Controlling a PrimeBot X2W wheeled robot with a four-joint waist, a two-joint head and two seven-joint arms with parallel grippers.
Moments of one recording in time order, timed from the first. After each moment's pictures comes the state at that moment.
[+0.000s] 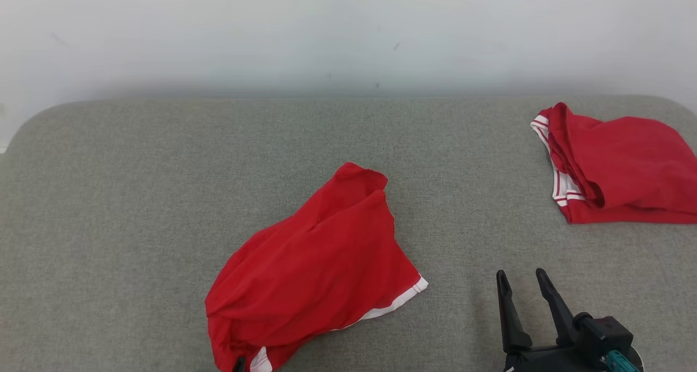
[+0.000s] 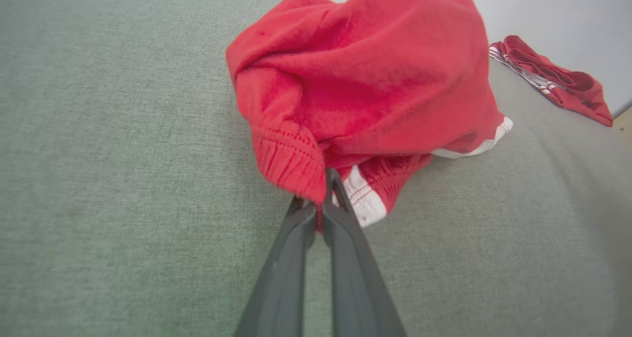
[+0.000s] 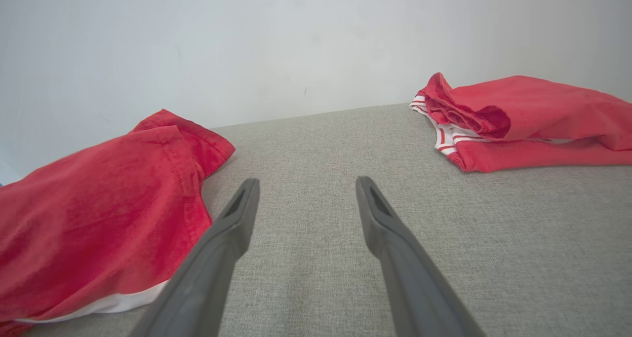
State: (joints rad) left arm 0.06 0.20 -0.30 0.30 -0.46 -0.12 -0.25; right arm -0.04 -0.05 0.02 0.27 0.18 0.13 -0.26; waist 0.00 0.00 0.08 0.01
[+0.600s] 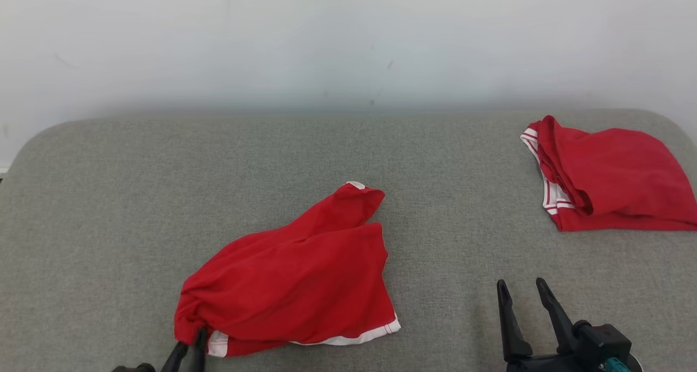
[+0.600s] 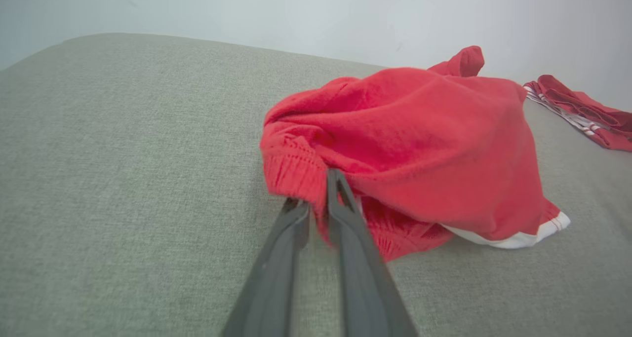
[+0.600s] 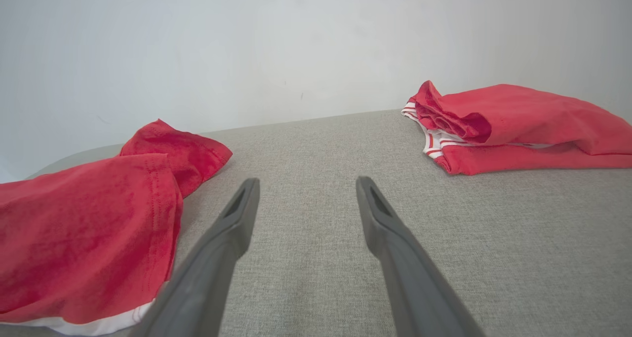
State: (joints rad) left arm -0.02 0.25 -0.22 0.35 -0.46 -0.11 -0.25; right arm -0.02 -0.05 0.02 0.28 0.17 0.13 -0.26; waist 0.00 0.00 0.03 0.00
